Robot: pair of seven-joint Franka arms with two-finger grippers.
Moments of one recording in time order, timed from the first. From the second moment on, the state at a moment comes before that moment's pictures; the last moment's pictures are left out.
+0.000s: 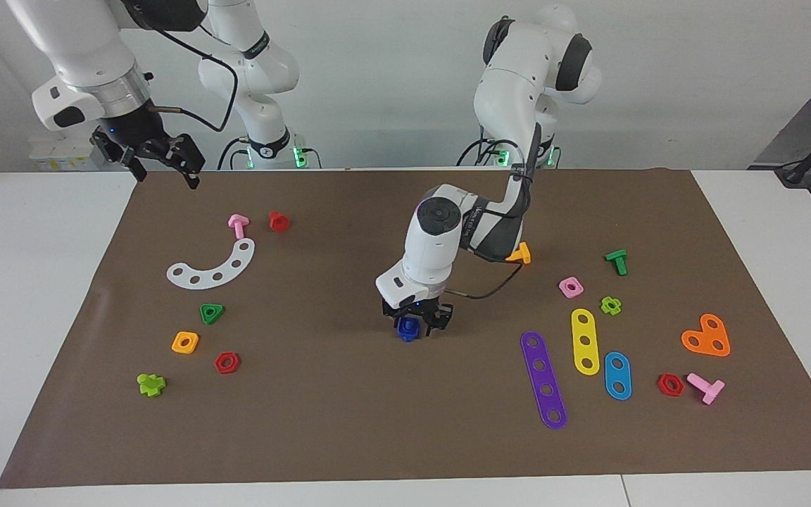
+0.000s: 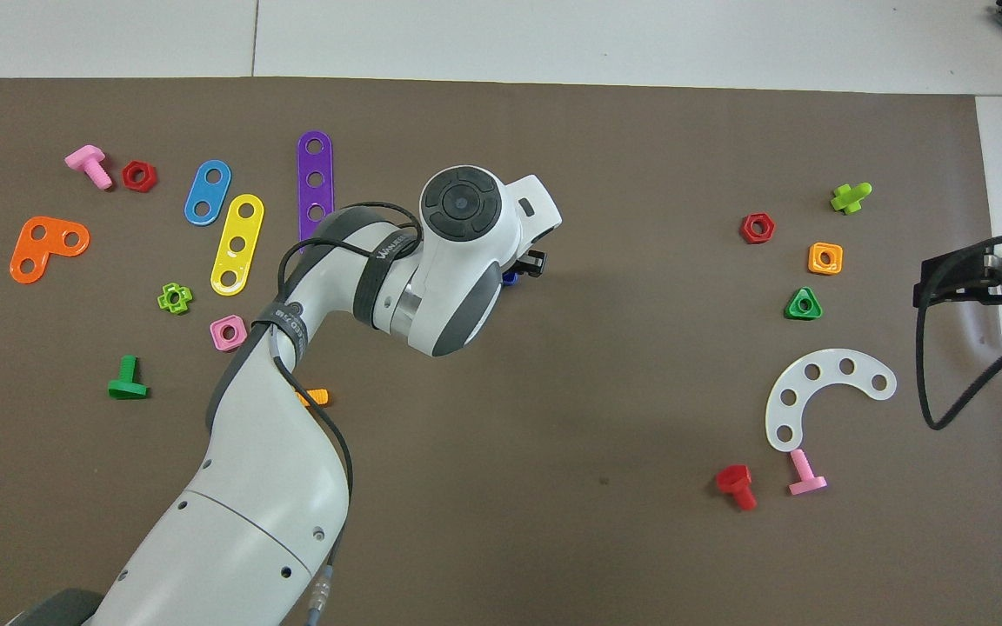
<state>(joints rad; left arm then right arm) -0.65 0.69 0.04 -1.38 -0.09 2.21 -0.25 0.05 -0.03 -0.06 -1.57 -0.02 1.50 0.19</state>
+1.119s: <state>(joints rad) -0.66 0.70 0.04 -1.38 -0.09 2.22 -0.25 0.05 -0.03 -0.06 -1.57 -0.02 1.50 0.19</state>
